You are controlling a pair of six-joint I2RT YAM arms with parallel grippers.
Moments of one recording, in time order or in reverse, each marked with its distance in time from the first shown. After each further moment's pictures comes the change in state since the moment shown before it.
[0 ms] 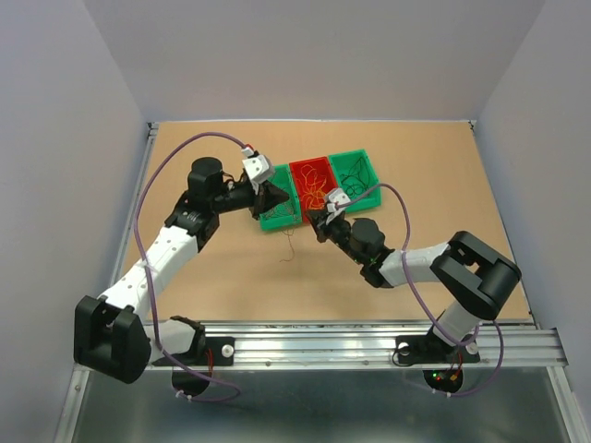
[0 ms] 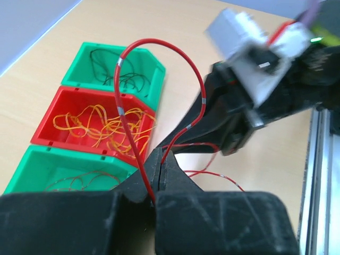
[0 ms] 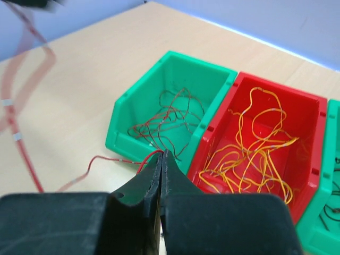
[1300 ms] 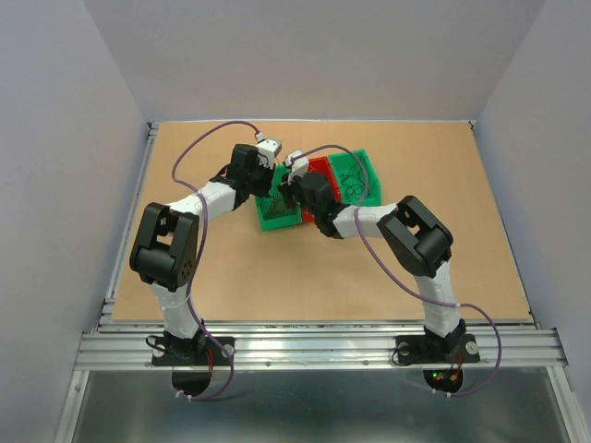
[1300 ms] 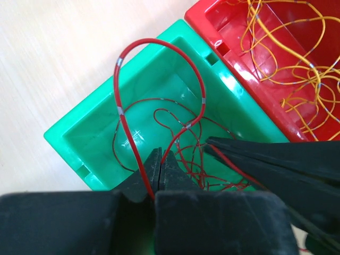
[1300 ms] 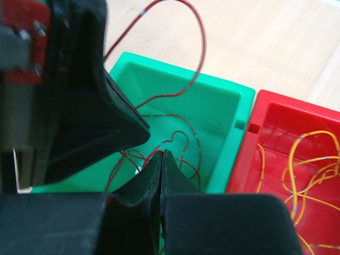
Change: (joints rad) left arm 0.032 0.643 0.287 -0.064 -0.645 -0.127; right arm -0.076 0.464 0.684 -0.428 -0.029 0.097
